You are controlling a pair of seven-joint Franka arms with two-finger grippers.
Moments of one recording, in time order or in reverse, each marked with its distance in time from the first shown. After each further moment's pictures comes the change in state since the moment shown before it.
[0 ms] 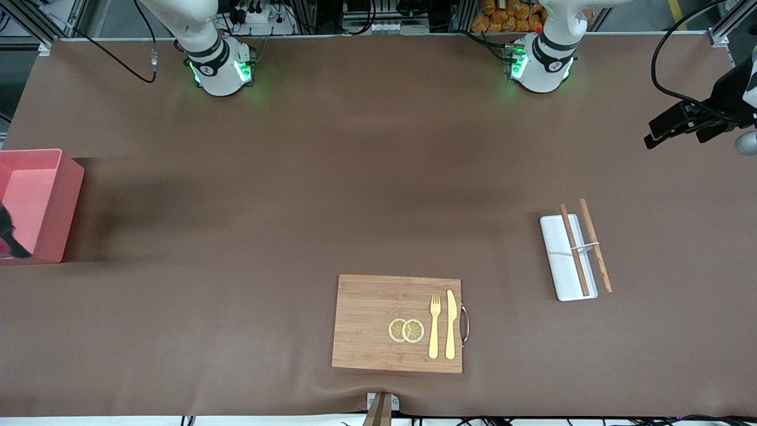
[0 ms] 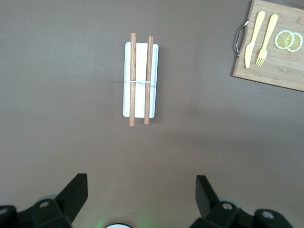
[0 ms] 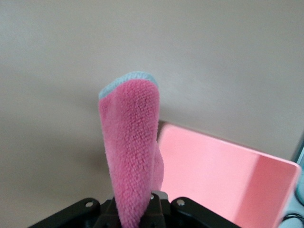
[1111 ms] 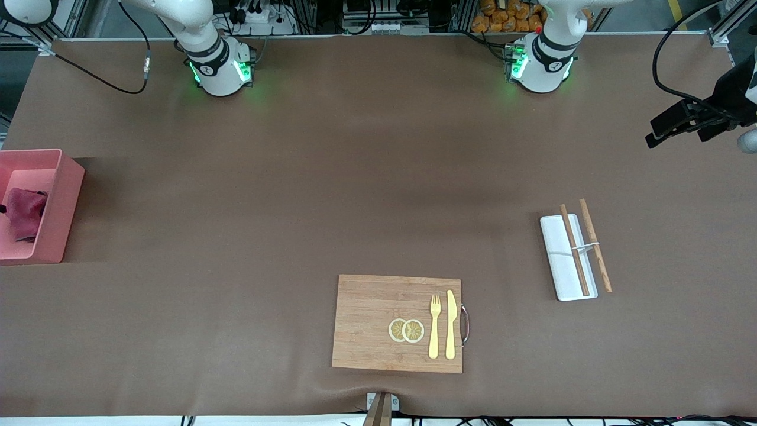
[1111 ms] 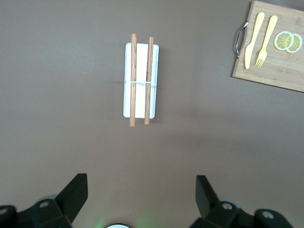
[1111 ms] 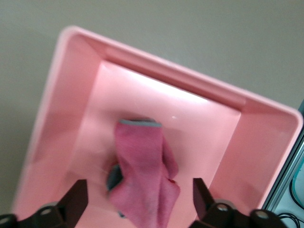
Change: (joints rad) left arm 0.001 -0.004 0.001 0.000 0.000 0.000 0.000; right arm -0.179 0.190 0.026 0.058 -0.013 0.101 -0.185
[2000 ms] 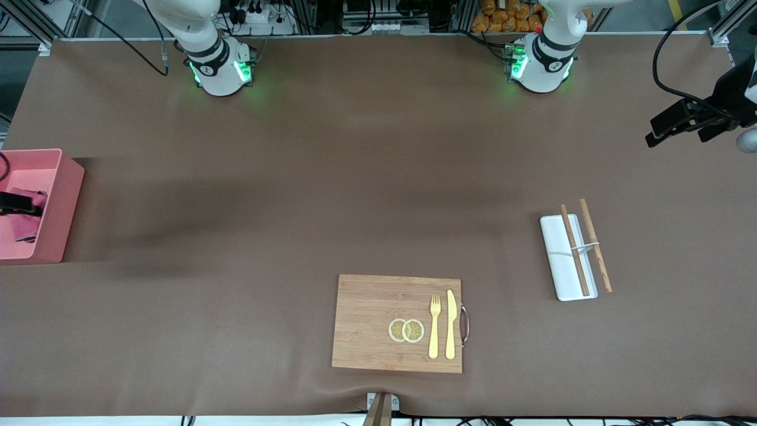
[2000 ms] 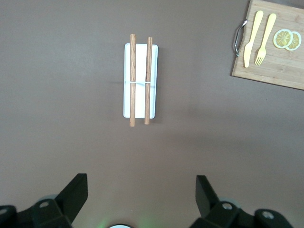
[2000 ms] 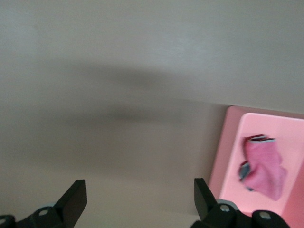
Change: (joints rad) left arm 0.000 0.000 0.000 0.000 0.000 0.000 0.019; right arm 0.427 -0.272 0.012 0.005 -0.031 -0.426 0.691
